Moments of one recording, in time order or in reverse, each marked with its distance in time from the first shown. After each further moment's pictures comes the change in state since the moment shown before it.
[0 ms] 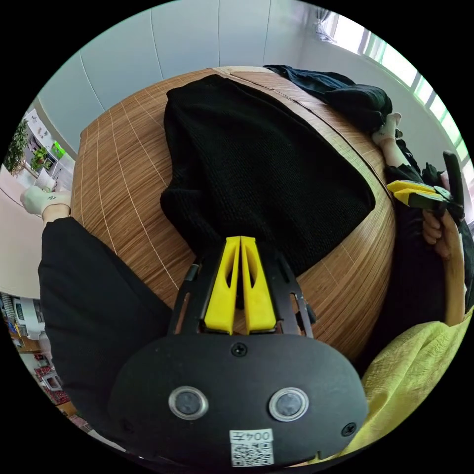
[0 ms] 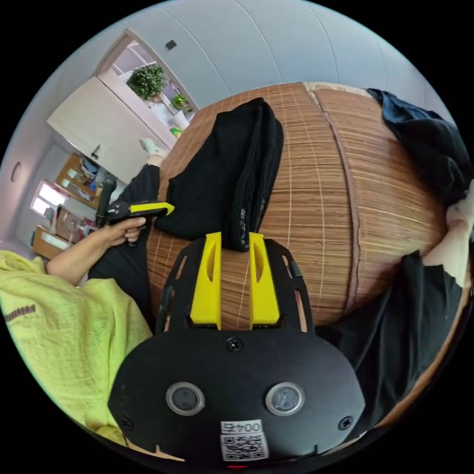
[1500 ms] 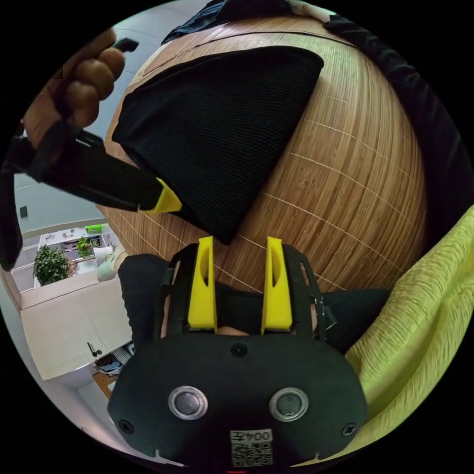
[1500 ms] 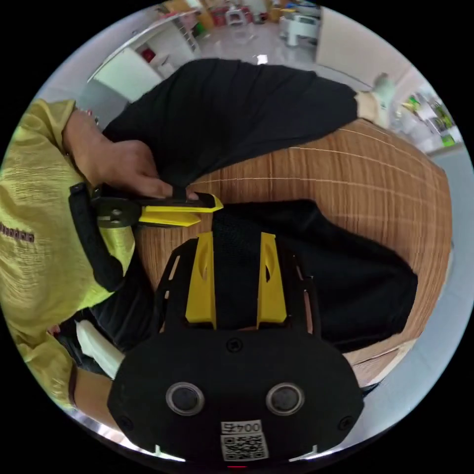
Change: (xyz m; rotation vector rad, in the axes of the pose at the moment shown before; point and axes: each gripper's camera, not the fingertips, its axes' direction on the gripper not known) left arm 0.201 0.030 0.040 -0.316 -0.490 0.526; right arm -0.495 -0.415 0.088 -0.811 0.054 -1.296
